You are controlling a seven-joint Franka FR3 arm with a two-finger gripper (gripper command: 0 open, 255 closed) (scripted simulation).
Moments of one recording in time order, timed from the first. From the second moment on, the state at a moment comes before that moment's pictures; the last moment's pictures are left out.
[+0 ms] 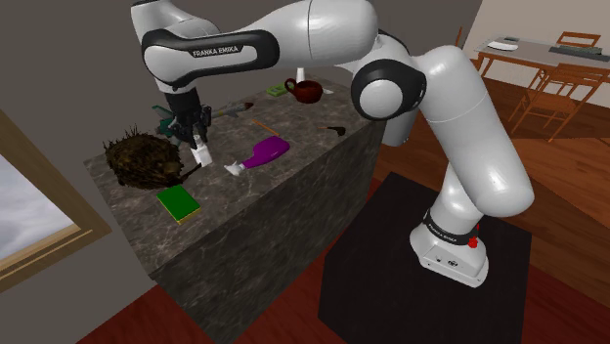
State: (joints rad) arm 0.46 0.72 -0.05 -0.99 0.04 1.71 0.25
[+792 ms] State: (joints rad) arm 0.46 0.72 -0.05 -1.13 0.04 1.86 0.25
